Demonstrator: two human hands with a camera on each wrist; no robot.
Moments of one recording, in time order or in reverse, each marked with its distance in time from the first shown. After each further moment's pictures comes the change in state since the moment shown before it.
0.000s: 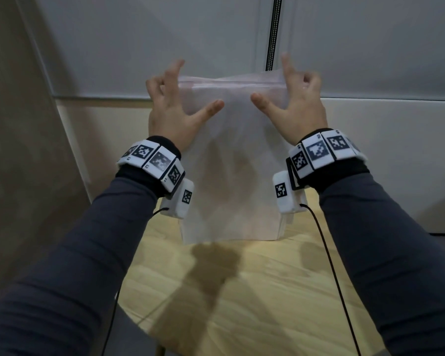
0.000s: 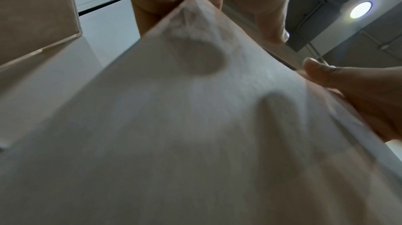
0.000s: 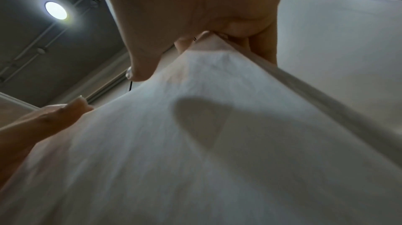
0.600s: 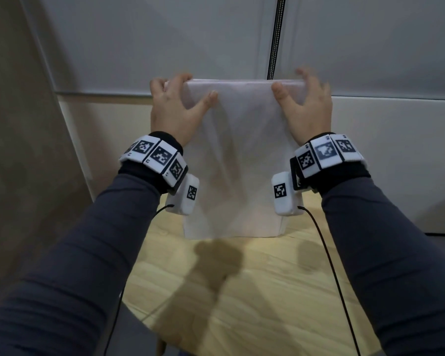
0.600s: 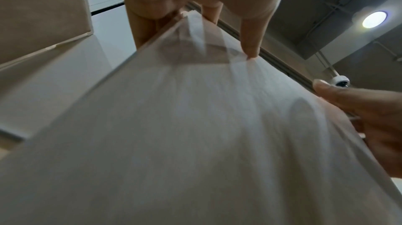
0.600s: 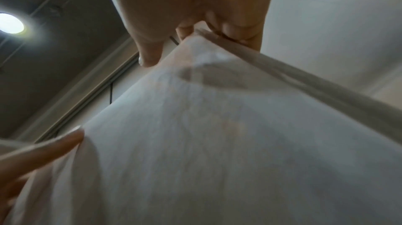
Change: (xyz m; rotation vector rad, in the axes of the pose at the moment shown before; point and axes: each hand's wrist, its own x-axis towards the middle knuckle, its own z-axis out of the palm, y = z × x) left_hand 0.006 -0.006 0.003 -0.001 0.008 -0.081; right_hand 0.001 0.011 0.011 0.273 0.145 0.075
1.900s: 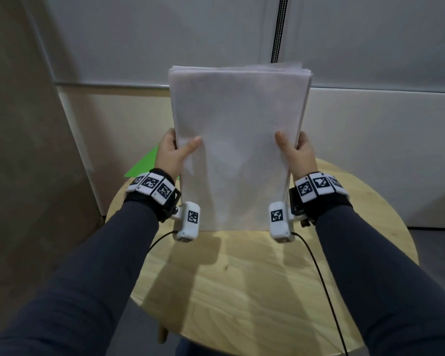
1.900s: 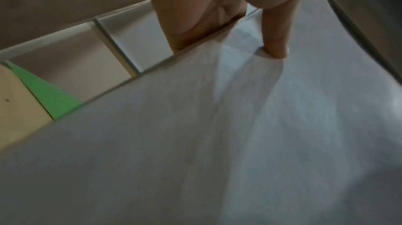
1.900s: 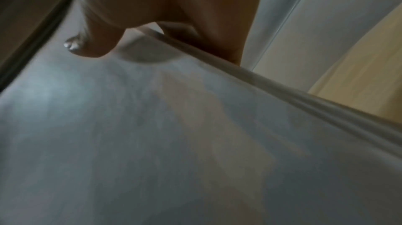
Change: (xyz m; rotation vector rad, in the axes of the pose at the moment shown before) left_hand -0.043 -0.086 0.031 -0.730 -0.209 -0.345; right_hand -0.046 0.075 0.034 0.507 -0.113 0.375
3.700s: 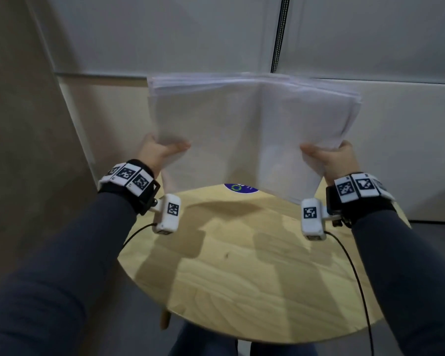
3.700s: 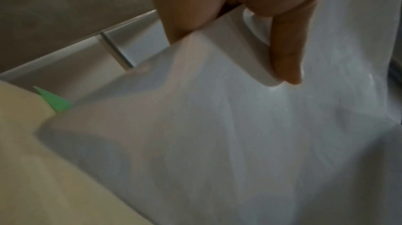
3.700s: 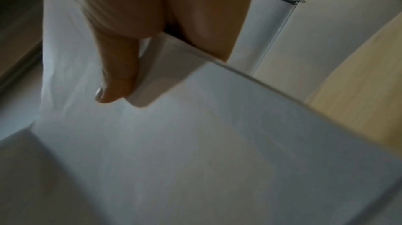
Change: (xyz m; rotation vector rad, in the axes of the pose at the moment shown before) left_hand -0.012 0.006 -0.039 0.108 0.021 -0.150; right_hand -0.014 0.001 -0.064 -0.033 0.007 -0.005
